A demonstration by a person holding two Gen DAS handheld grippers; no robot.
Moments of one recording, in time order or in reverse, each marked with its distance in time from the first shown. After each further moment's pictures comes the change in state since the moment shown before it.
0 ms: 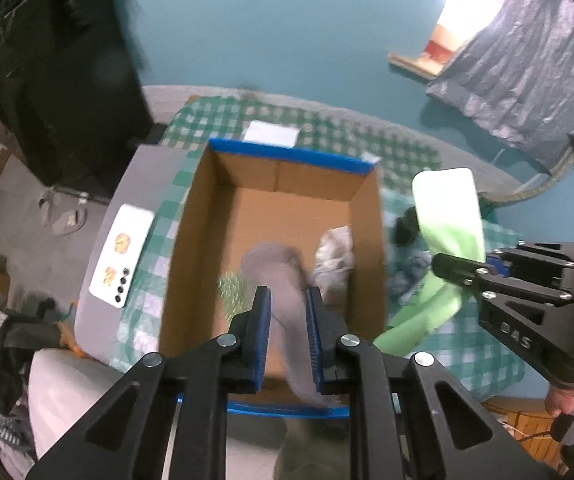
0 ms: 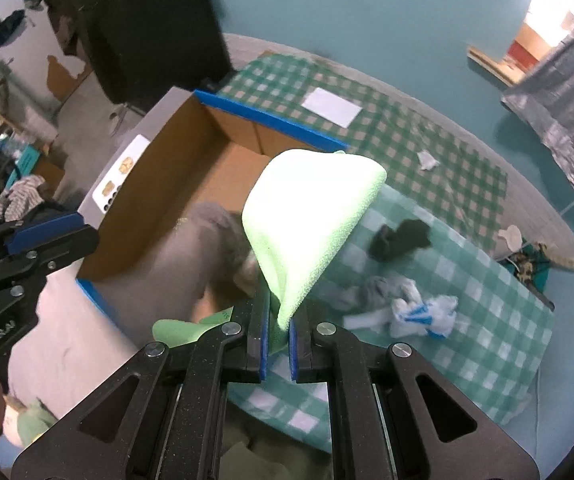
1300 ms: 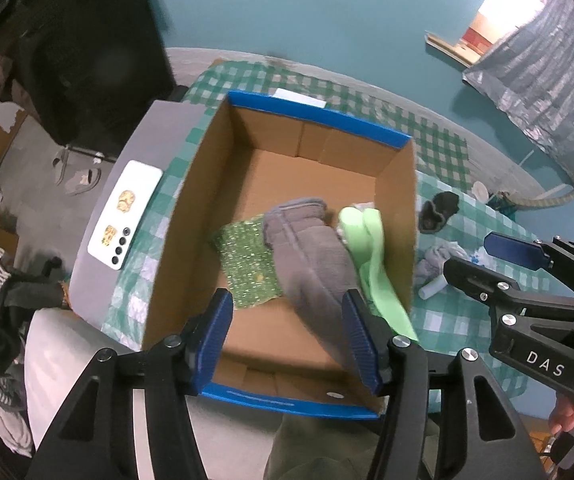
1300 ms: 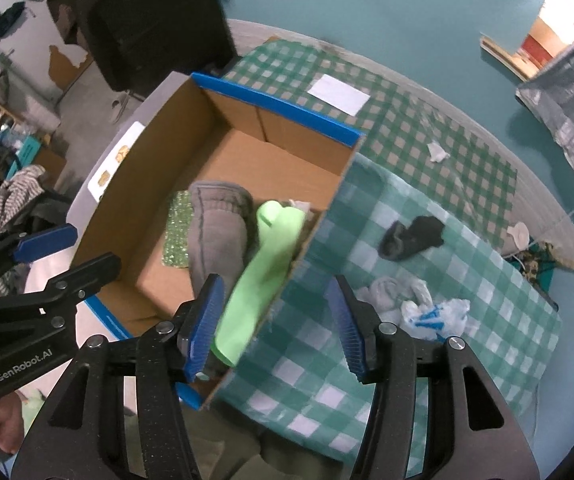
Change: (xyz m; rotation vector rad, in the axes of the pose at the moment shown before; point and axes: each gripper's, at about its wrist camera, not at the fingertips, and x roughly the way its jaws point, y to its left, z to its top) left arm 0.027 -0.004 -0.006 -0.078 0.092 0.041; right arm 0.018 -0.008 0.002 0.001 0.040 0.012
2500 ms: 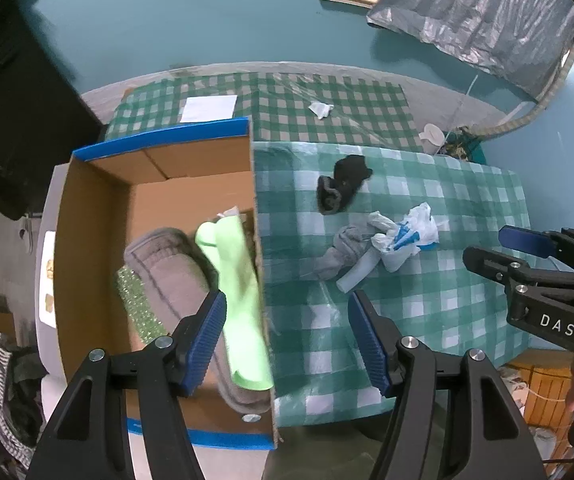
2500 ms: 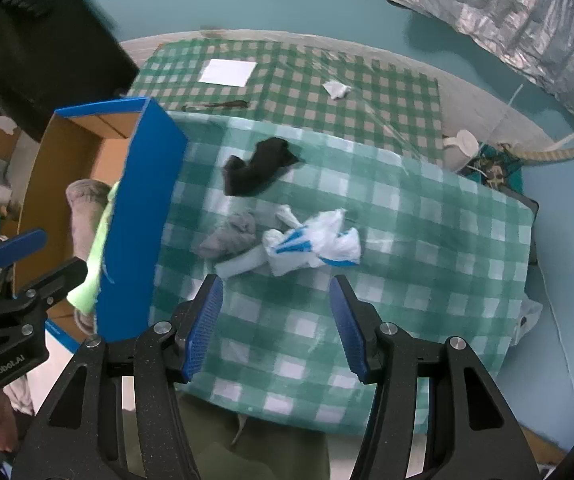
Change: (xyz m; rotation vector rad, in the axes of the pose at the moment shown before) left arm 0.027 -0.139 0.008 0.286 0.046 -0.045; right arm -0.018 -0.145 -0.074 0.321 0.040 -0.091
